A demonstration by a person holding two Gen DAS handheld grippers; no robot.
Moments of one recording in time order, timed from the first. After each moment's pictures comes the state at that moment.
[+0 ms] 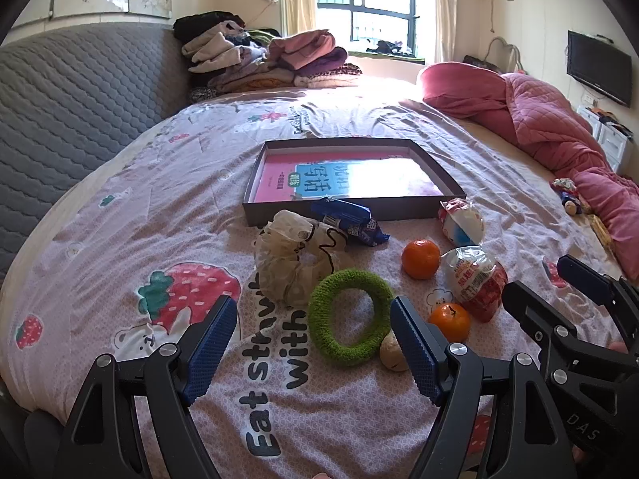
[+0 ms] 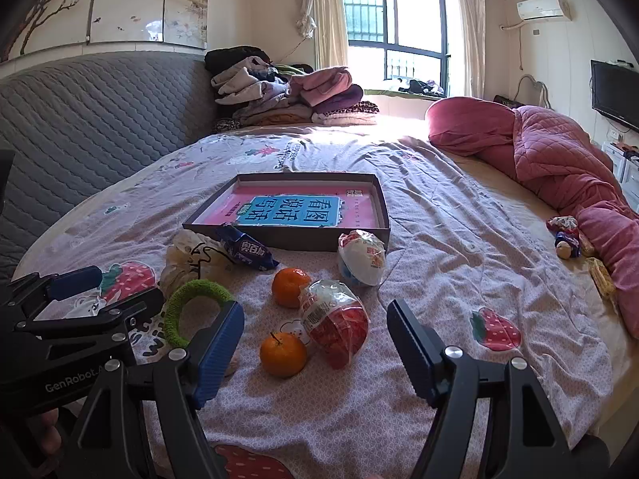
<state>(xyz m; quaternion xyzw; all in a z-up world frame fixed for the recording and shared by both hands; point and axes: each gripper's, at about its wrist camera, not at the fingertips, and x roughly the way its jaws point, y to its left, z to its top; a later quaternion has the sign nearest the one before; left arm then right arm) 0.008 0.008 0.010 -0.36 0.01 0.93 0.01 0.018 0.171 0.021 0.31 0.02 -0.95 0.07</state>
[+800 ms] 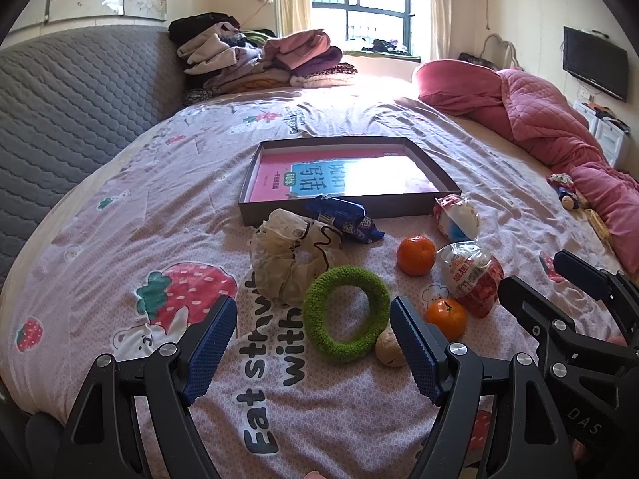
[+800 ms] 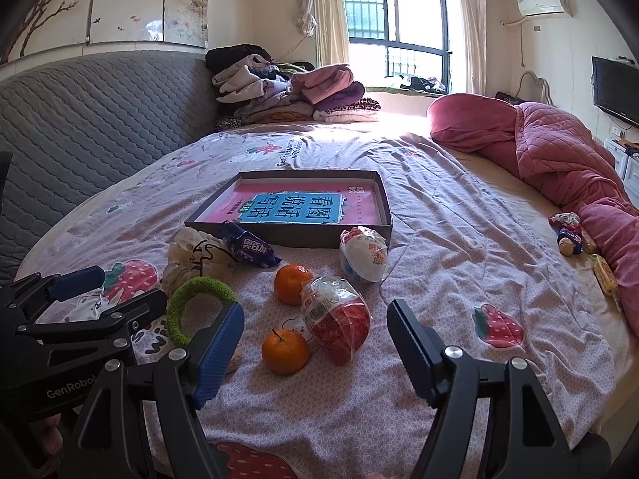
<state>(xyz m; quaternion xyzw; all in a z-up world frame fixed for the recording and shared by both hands) 0.011 0.011 0.009 -0.36 0.01 0.93 0.01 0.020 0.175 0.021 0.31 0.01 -0.95 0.07</state>
